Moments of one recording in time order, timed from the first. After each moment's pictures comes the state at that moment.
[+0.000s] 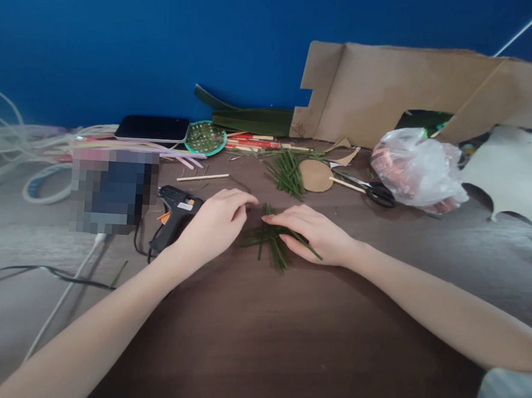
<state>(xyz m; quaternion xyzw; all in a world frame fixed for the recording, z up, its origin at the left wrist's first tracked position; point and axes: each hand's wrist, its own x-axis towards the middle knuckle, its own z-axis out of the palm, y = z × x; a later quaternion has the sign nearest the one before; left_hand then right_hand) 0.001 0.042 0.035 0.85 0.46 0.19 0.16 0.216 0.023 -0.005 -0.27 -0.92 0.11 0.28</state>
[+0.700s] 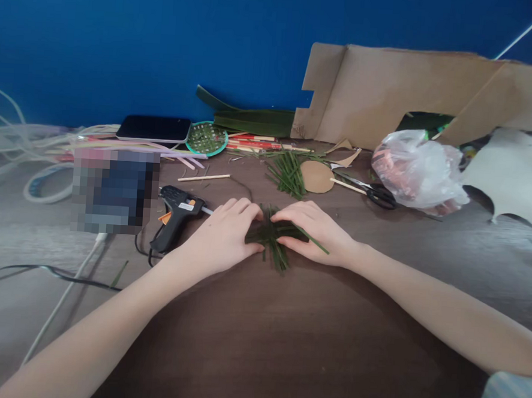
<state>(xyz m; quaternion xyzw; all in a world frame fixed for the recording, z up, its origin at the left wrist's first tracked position) 0.005 0.029 0.035 0.89 0.43 0.03 0.13 0.216 0.025 -0.004 -0.32 -0.90 0.13 0.27</state>
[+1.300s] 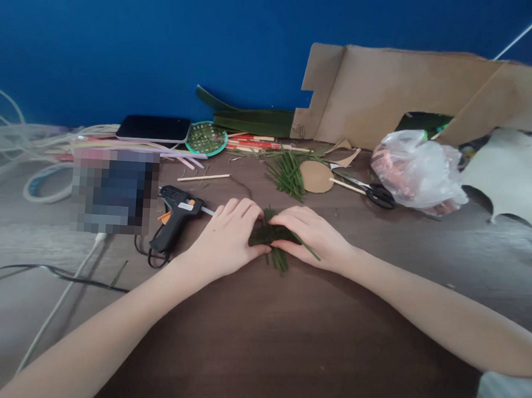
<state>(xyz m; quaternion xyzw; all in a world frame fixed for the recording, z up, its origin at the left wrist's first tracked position) 0.010 0.024 0.028 0.89 0.44 0.05 0.09 0.209 0.019 -0.004 -0.32 -0.91 0.11 0.25</state>
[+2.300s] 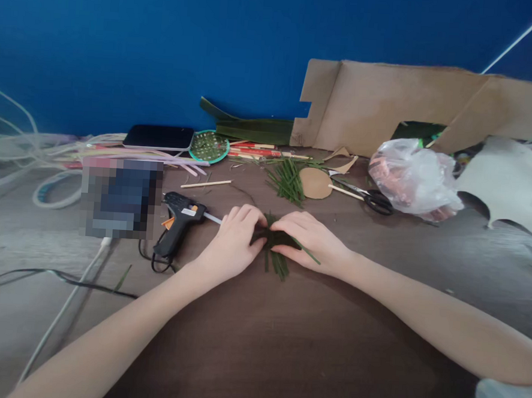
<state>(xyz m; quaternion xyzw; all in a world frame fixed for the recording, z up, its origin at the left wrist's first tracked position) 0.014 0.026 0.013 0.85 0.46 0.14 0.19 0.209 0.020 -0.007 -0.32 -0.91 0.10 0.25</state>
